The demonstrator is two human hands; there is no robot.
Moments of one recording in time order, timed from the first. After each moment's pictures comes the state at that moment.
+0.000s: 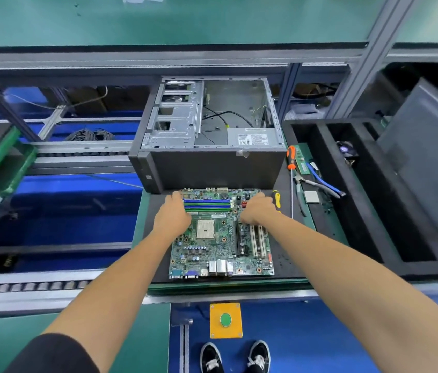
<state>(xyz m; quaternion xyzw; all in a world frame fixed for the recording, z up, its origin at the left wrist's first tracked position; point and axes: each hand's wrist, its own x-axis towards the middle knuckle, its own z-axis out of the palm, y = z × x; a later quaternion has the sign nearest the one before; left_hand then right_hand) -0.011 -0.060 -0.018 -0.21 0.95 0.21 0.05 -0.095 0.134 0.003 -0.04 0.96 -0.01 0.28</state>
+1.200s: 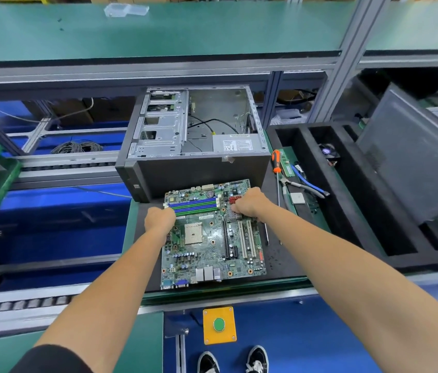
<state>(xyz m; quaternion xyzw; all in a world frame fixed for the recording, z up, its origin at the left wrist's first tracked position) -0.023 -0.056 -0.019 -0.46 0.76 0.46 0.03 -0.102 0.152 0.036 0.00 0.92 -0.27 0.29</state>
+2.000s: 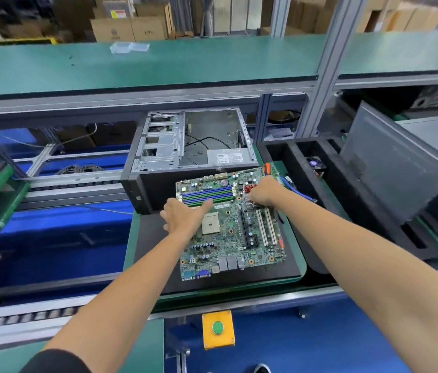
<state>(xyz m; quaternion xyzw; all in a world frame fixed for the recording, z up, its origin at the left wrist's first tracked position) -0.010 0.012 0.045 -0.34 0.84 0.42 -0.07 -0.095 0.188 0.111 -0.10 0.97 -0.07 0.19</state>
